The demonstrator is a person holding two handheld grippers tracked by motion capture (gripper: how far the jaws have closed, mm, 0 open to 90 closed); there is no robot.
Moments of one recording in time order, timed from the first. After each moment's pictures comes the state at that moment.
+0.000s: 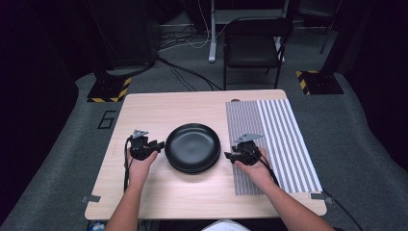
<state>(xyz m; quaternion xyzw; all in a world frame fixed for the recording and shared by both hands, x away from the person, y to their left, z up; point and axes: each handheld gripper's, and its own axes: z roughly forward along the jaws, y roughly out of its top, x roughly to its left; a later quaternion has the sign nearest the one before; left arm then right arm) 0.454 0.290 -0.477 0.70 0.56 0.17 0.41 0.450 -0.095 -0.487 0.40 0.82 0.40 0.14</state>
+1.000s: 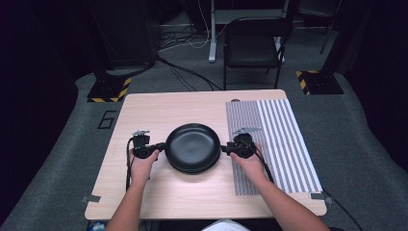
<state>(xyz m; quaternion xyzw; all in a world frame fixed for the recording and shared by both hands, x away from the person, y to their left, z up) 0.459 0.285 -0.482 0.68 0.59 0.09 0.43 0.470 -0.083 -0.485 0.45 0.78 0.42 0.09</state>
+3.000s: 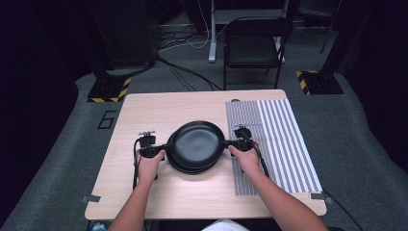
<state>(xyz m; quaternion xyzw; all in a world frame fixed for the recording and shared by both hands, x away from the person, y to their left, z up) 0.467 0.267 -0.495 0.66 0.61 0.06 0.44 0.495 -0.081 -0.491 0.53 0.73 0.44 0.01</state>
